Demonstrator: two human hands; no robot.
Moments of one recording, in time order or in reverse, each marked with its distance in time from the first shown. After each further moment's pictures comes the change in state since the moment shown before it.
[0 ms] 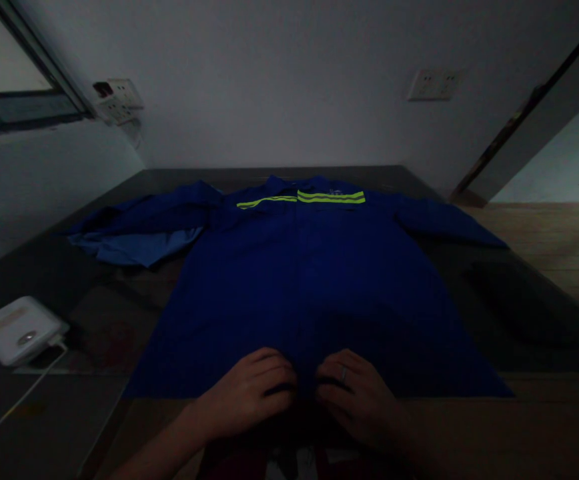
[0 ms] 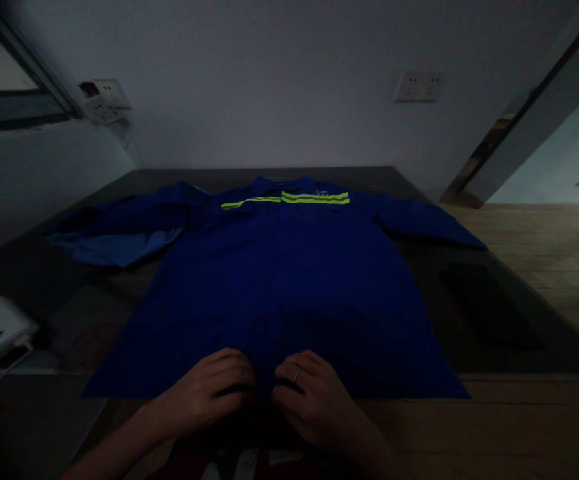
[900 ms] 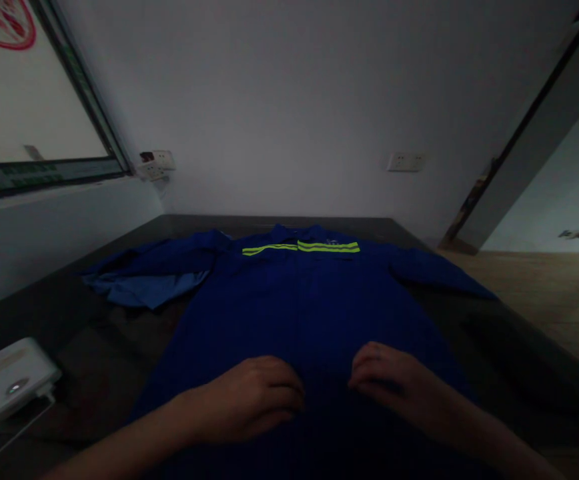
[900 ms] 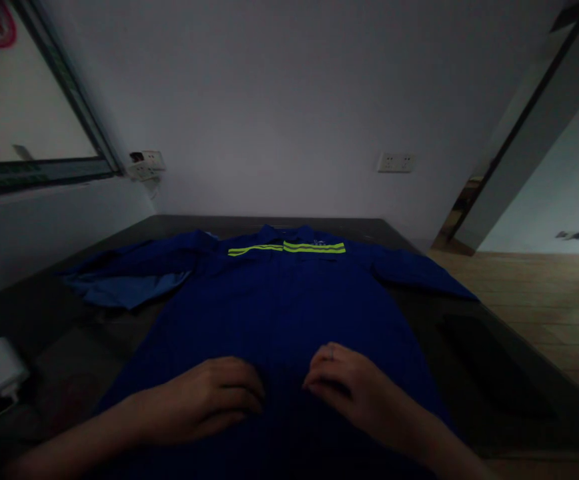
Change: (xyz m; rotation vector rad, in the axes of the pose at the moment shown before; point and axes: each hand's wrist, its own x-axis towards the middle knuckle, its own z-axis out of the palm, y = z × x) left_hand 0.048 -0.028 -0.071 -0.141 -0.252 -0.005; right_hand 0.049 0.036 -0.109 0.196 -0.244 0.225
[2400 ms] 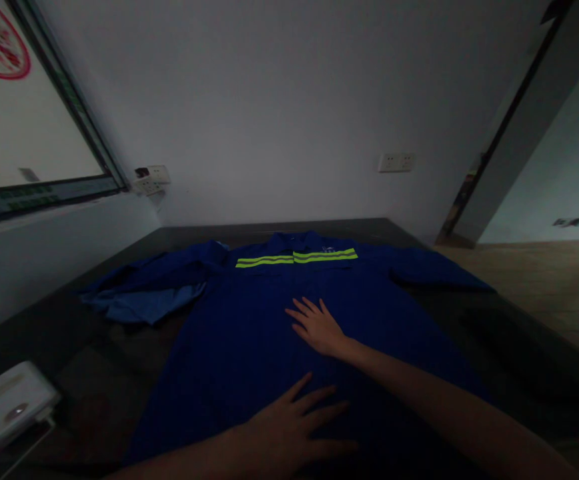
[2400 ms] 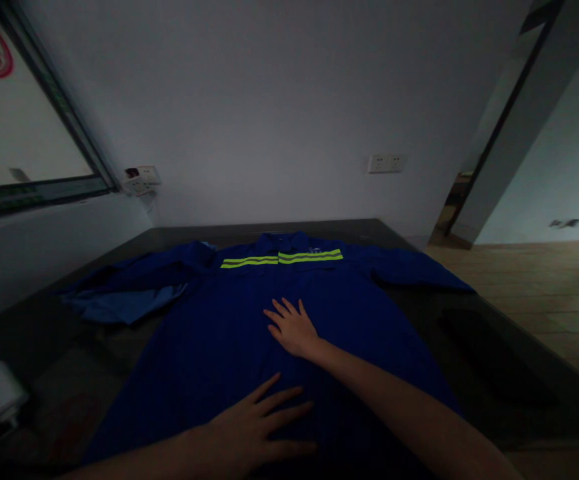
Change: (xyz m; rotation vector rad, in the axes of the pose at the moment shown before) left_hand 0.022 0.002 0.058 0.008 -0.272 0.036; right_hand 0.125 0.095 0.088 -0.415 -0.014 0.206
